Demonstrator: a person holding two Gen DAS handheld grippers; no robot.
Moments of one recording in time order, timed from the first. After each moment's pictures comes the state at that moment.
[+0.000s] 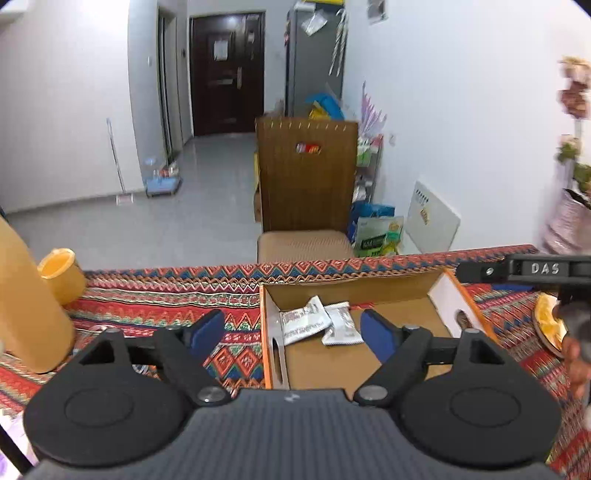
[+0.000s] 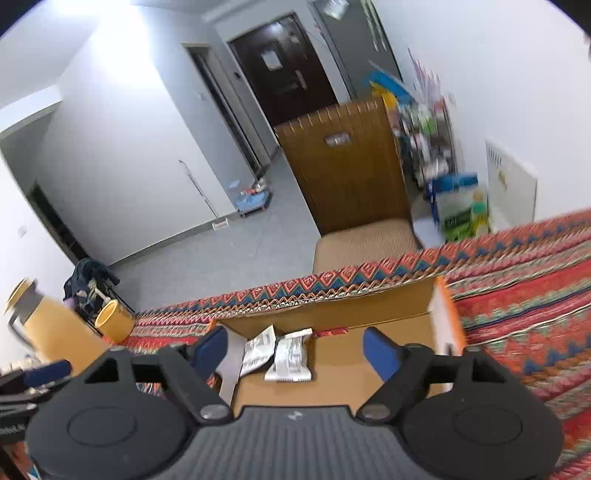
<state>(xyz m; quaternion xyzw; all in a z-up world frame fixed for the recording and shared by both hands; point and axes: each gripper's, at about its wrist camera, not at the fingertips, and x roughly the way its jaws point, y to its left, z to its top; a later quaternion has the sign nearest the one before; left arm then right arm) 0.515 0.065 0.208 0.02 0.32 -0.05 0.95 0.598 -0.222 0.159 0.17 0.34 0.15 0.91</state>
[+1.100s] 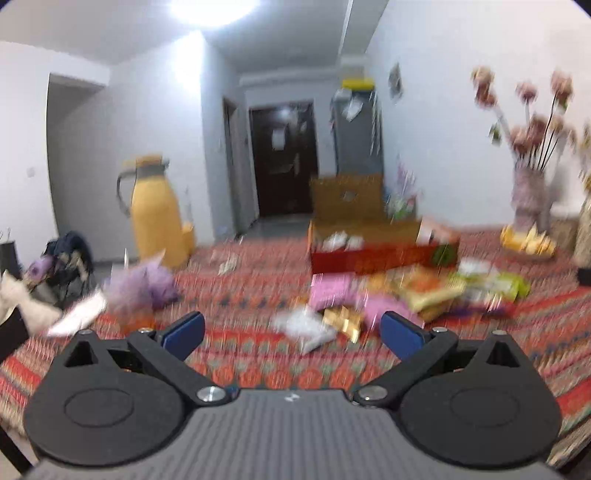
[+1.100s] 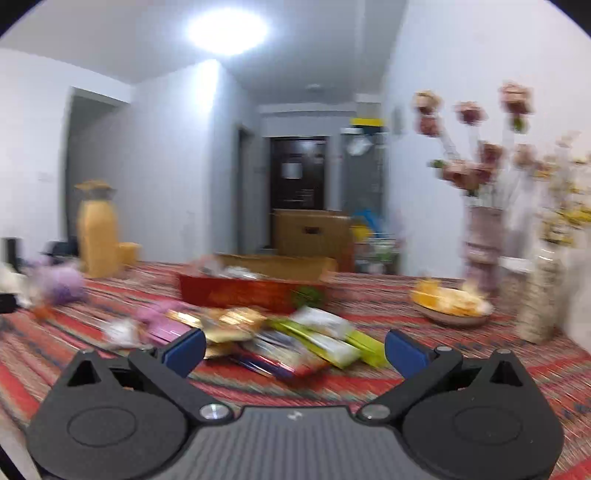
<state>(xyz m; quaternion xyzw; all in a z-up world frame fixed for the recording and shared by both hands) 0.088 0.040 0.083 0.05 0.18 0.06 0.98 0.124 -0.289 0.051 -0.01 0.13 0.07 0.99</state>
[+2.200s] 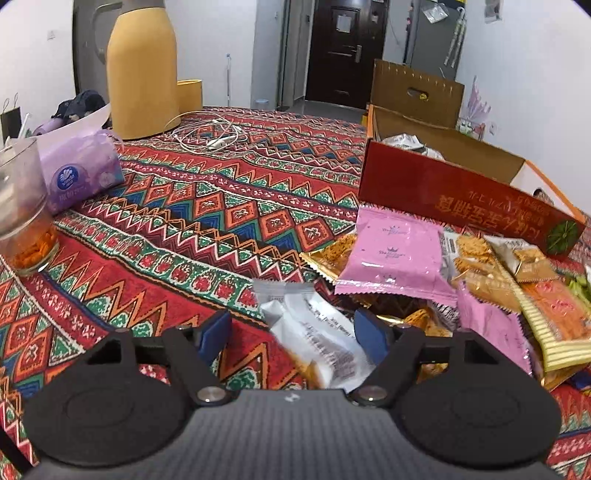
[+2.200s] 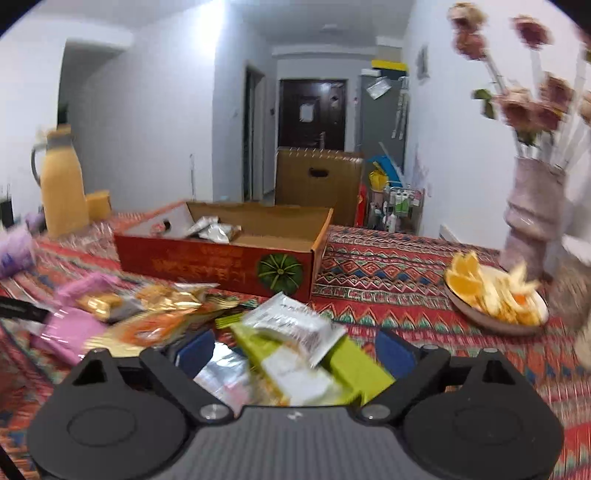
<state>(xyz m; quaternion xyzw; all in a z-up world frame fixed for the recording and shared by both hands) 0.334 0.082 0.000 -0.07 0.35 0.12 0.93 0.344 -0.302 0.025 -0.04 0.24 0.12 0.96</state>
